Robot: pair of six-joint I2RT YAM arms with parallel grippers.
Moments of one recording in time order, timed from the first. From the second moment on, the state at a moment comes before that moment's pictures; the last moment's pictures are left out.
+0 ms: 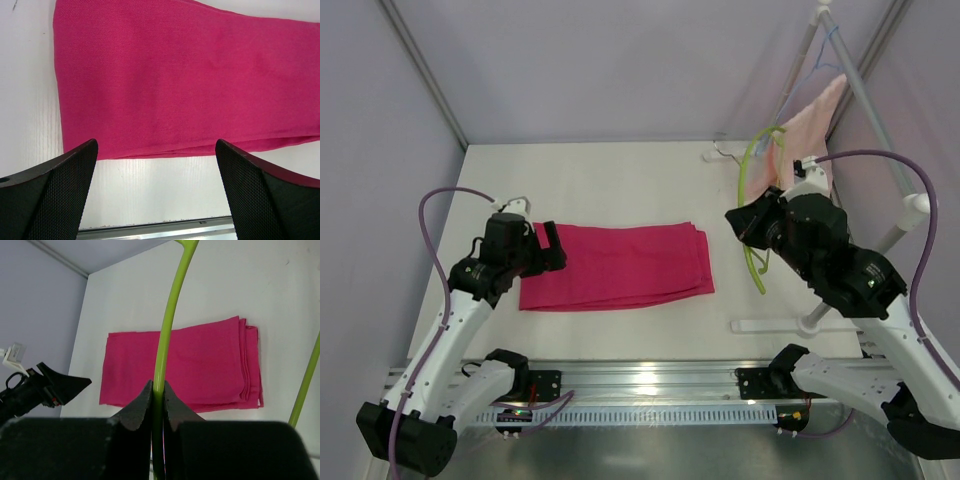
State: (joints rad) left arm -0.28 0.90 0.89 -0.76 -0.07 -0.41; right arm 0.70 0.90 1.36 -0.82 0.37 0.75
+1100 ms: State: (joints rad) left arm -0.28 0.97 1.11 -0.60 0.31 -0.57; right arm 0.84 1.24 1.03 -0.07 -0.12 0.74
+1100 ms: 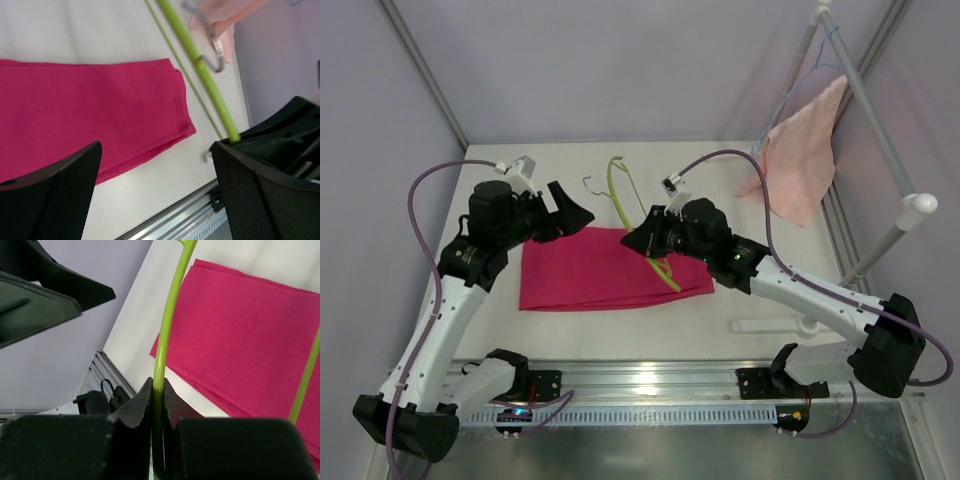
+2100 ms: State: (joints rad) left arm -0.34 1.36 1.01 -0.25 0.30 -0.66; right arm 0.84 1.60 0.83 0.38 -0.22 0.74
